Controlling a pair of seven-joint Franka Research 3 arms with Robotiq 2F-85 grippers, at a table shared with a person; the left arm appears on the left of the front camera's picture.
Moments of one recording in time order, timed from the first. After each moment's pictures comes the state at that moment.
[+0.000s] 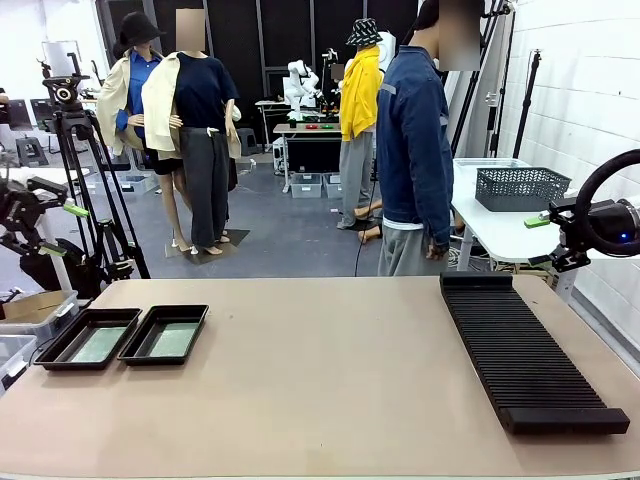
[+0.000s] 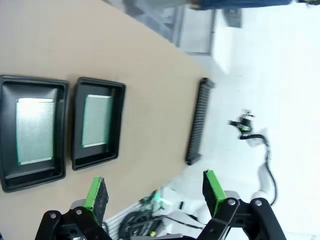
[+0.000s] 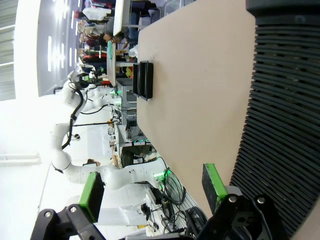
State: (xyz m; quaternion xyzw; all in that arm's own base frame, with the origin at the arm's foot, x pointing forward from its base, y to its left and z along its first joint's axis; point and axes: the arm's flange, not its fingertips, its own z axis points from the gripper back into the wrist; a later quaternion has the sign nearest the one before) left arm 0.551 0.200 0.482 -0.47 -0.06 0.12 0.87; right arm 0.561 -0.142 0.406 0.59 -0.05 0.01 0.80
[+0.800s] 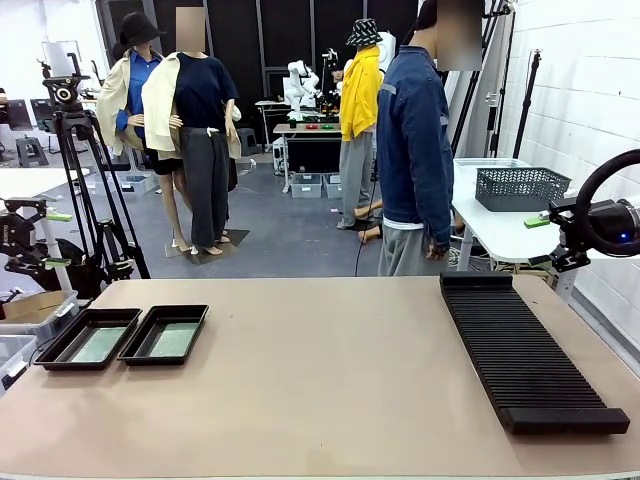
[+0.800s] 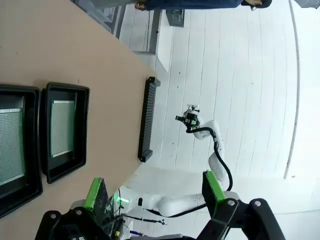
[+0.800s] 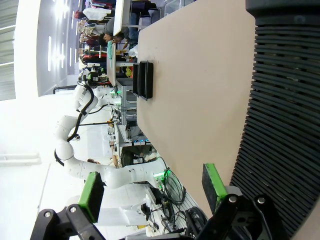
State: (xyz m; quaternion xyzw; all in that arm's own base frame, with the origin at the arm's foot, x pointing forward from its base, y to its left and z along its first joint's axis) left arm 0.554 0.230 0.418 -0.61 -0.05 0.12 0.78; right arm 0.561 -0.142 0.406 0.59 -0.05 0.01 0.80
